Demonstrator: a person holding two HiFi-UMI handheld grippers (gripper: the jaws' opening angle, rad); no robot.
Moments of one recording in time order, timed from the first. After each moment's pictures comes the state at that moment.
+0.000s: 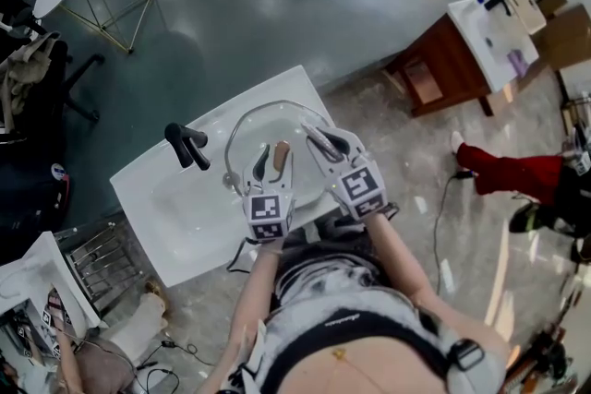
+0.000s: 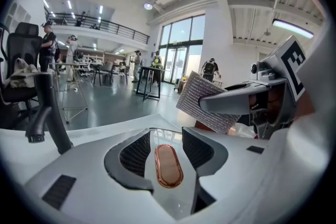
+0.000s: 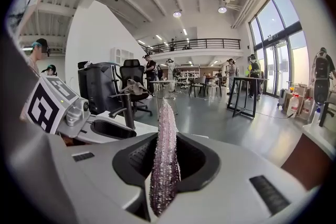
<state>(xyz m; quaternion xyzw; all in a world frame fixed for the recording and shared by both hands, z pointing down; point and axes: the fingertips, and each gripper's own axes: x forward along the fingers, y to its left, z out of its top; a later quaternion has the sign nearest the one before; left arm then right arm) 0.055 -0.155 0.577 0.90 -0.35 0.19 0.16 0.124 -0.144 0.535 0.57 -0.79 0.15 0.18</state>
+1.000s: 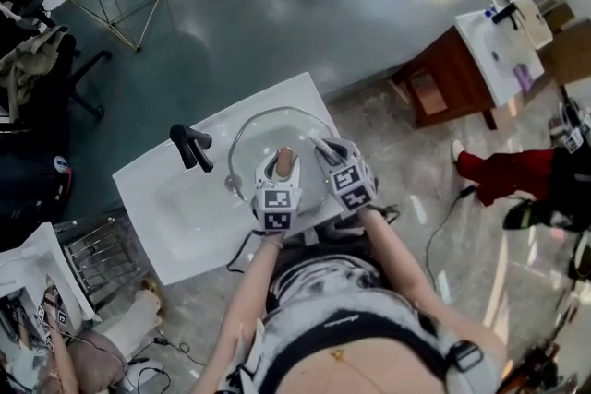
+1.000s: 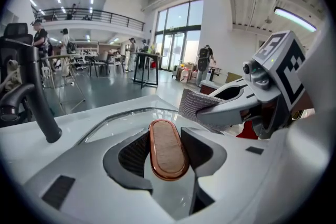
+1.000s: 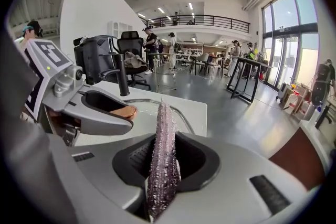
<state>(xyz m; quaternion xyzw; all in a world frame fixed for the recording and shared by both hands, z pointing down) 0.072 -0.148 0.639 0.89 -0.33 0.26 0.17 0.146 -0.134 0.631 0.55 -0.75 0.20 0.32</state>
